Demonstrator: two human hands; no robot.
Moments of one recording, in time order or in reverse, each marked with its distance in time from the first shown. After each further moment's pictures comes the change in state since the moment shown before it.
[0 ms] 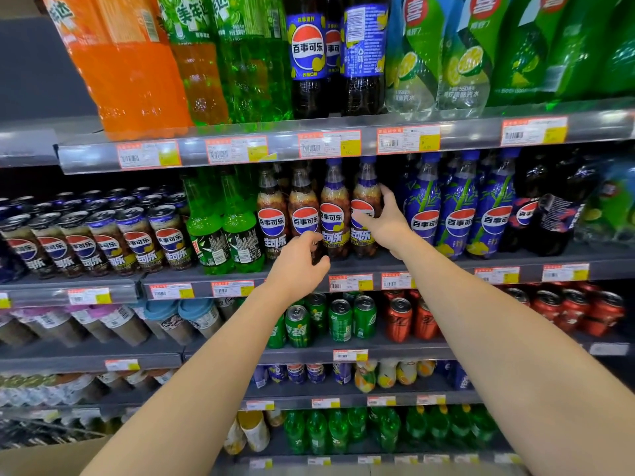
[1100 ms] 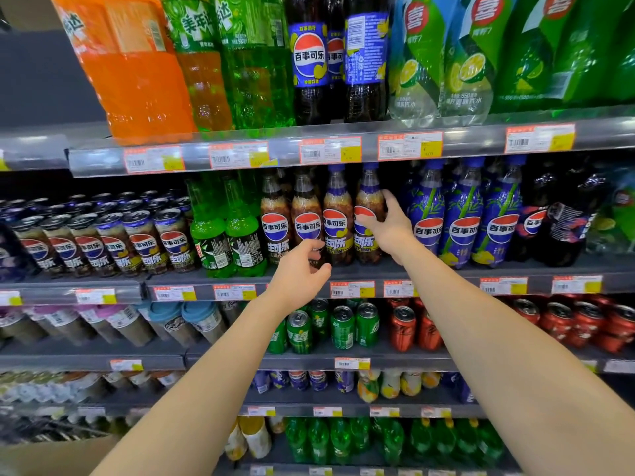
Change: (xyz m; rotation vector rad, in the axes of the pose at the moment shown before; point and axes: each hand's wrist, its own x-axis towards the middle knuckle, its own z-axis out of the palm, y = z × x) left_hand -0.006 -0.001 0.006 -0.141 0.028 -0.032; right_hand 0.011 0.007 -0.001 -0.027 0.049 -0.059
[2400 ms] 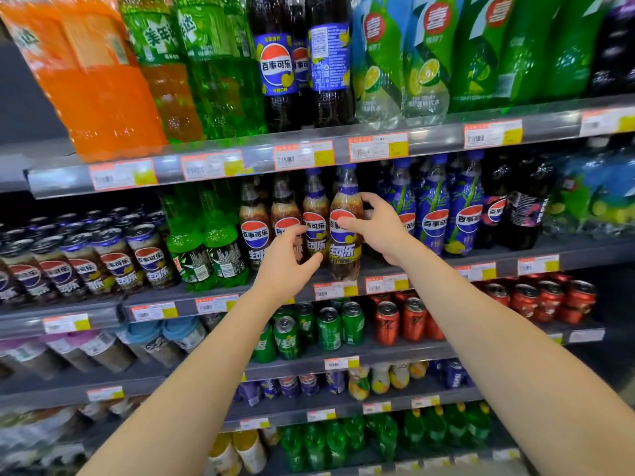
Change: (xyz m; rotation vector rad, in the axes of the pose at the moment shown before) left_hand 0.007 0.023 -0.007 -0.016 0.049 0.108; right_hand -0.041 -0.027 -0.029 0.186 -0.096 -0.032
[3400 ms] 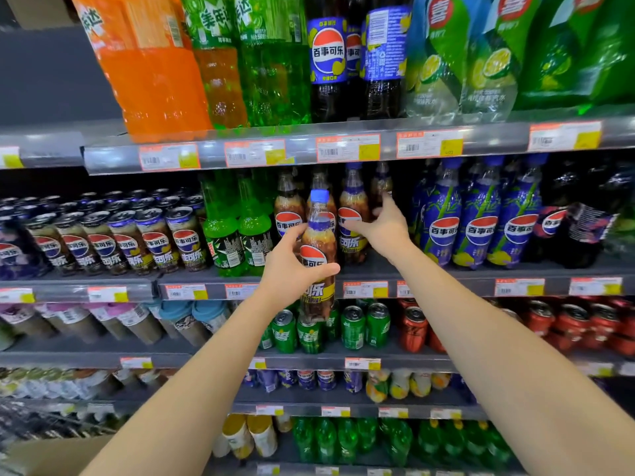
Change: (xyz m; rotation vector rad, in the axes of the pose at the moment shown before) left_hand -0.020 -0.032 -0.027 -0.199 0.067 -0.145; right_hand 0.033 0.013 0.055 -0.293 0.100 0.005
